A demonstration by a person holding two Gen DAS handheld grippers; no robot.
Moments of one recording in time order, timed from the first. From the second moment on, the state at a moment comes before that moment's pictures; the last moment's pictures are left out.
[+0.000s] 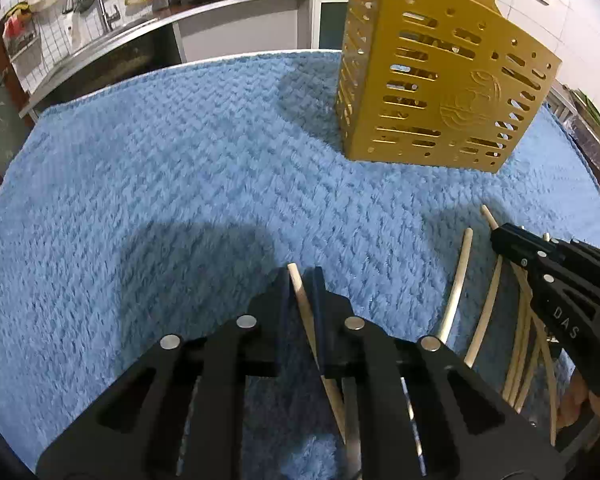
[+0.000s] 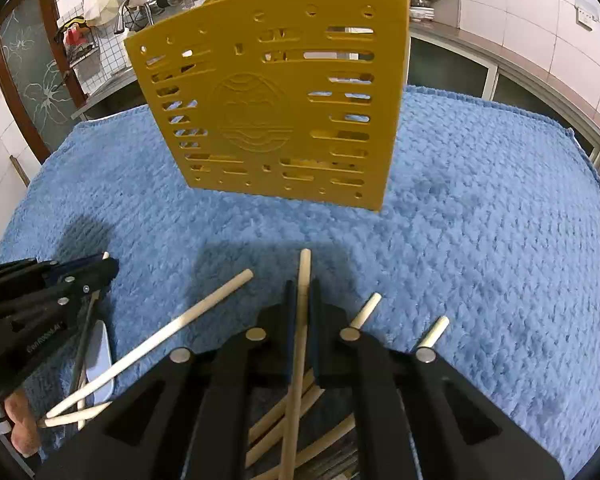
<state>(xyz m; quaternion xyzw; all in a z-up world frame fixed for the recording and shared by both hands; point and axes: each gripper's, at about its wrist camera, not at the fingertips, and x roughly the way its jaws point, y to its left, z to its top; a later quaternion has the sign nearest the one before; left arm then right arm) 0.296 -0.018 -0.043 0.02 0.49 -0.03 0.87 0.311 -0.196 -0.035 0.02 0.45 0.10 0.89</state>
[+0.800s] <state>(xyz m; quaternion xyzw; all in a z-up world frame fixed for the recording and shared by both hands) 0.291 -0.005 -0.027 -0.01 0.45 -0.06 0.89 0.303 -0.217 -0.030 0.06 0.44 0.12 0.89</state>
